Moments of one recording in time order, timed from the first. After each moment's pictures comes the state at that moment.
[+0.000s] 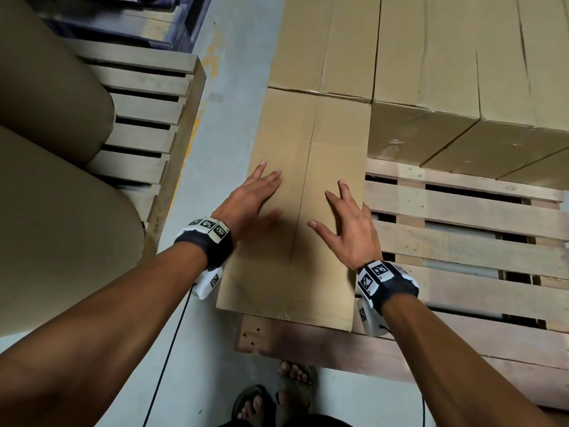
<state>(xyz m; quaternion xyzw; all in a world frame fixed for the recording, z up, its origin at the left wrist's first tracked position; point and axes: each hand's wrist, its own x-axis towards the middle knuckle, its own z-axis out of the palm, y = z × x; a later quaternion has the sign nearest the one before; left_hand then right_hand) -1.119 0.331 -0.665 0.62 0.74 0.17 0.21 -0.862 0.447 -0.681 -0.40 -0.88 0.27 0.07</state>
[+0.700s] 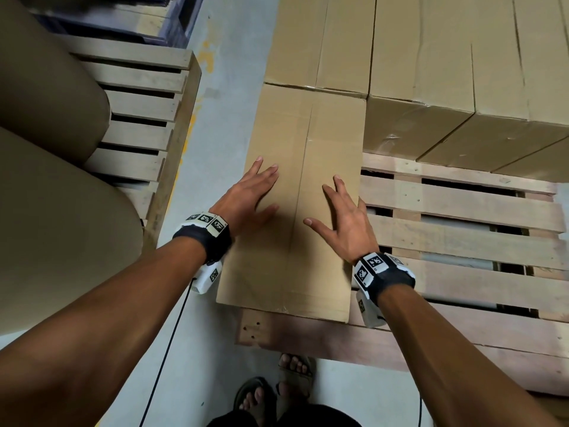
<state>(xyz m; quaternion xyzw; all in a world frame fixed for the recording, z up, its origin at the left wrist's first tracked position) -1.119 0.333 -0.662 0.62 0.74 0.16 0.21 -0.863 0.447 -0.670 -0.39 -0.88 0.28 0.04</state>
